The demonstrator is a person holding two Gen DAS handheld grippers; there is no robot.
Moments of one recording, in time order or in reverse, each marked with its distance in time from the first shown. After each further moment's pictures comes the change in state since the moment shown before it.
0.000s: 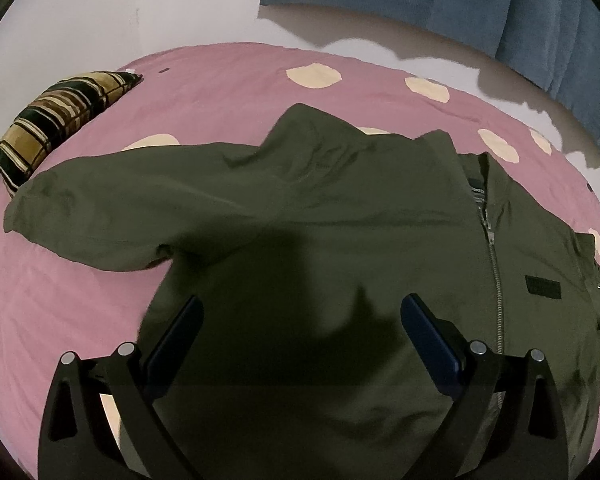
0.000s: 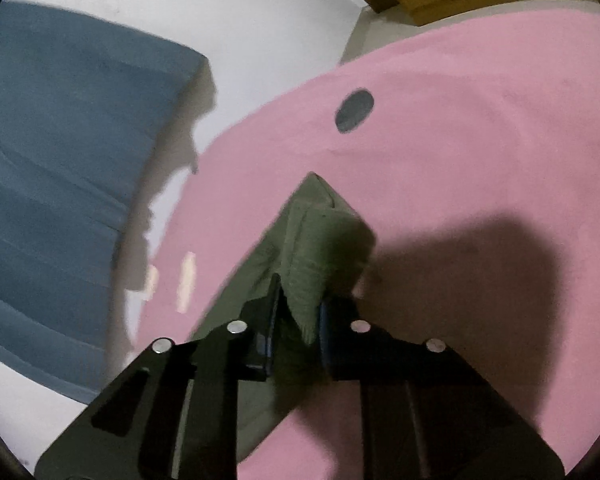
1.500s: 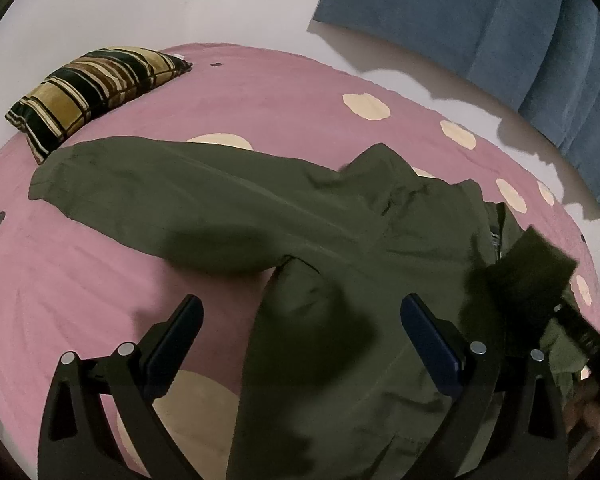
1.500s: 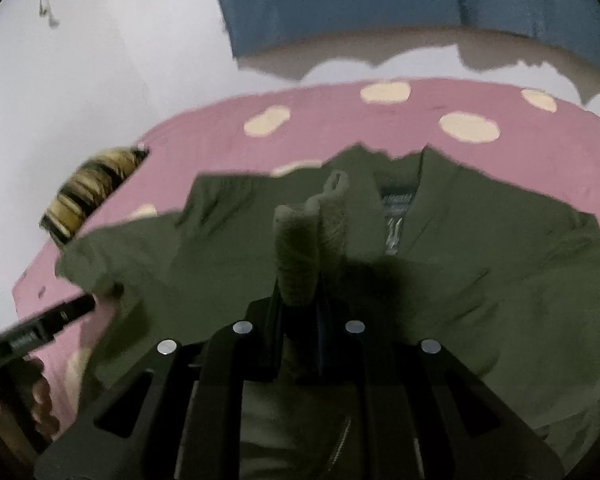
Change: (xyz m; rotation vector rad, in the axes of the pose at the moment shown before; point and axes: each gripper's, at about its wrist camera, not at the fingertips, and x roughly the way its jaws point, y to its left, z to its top) left arm -0.033 0.078 0.006 -0.097 -0.027 0.017; right arm 0.032 0.340 -0.496 -1.221 0.586 0.309
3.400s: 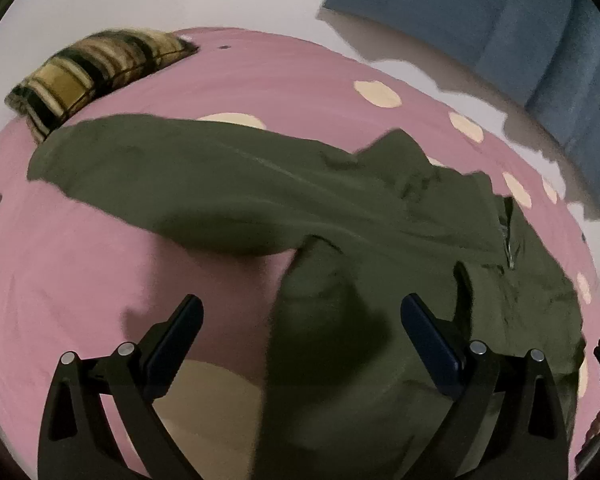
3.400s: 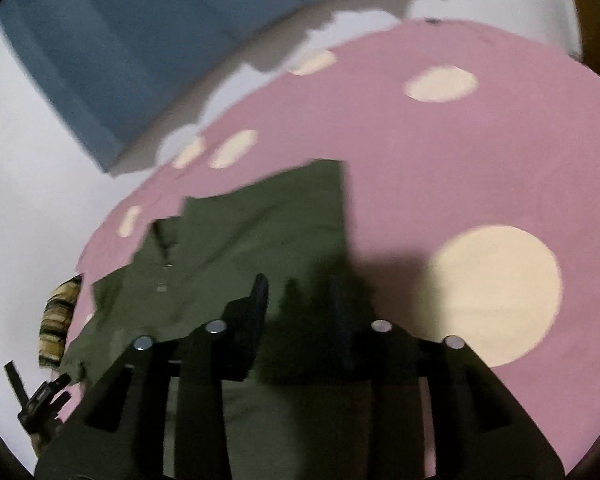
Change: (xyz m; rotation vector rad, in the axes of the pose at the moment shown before) left arm 0.006 0.027 -0.004 -0.040 0.042 -0.008; right arm -0.144 -0.220 -0.070 0.503 -0.143 -0.132
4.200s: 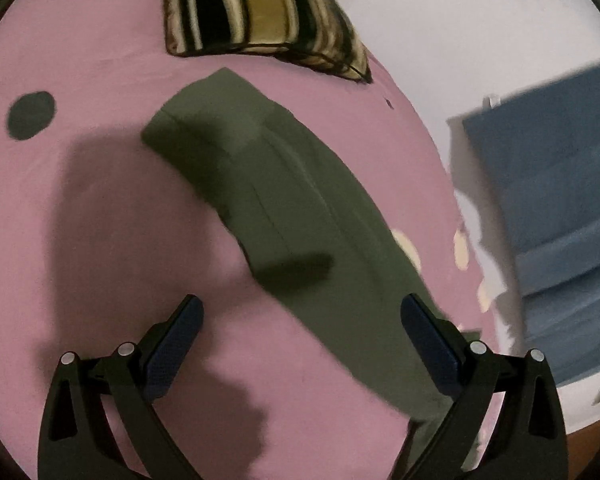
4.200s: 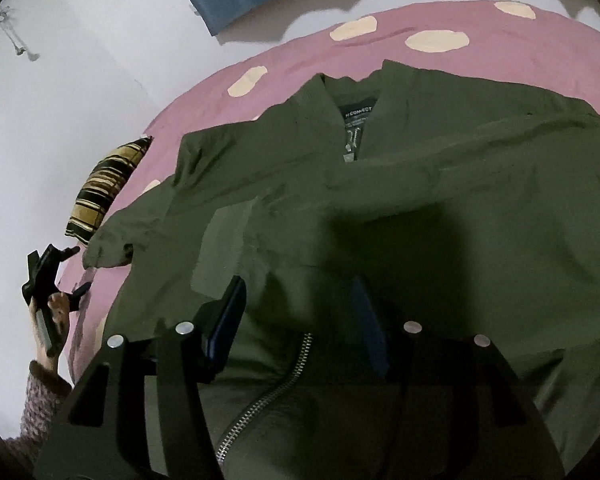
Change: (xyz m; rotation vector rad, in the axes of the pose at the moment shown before) left arm 0.024 0.271 0.072 -0.597 -0.036 -0.217; right arm 0.091 0.166 -0.084 -0.318 0.307 0.196
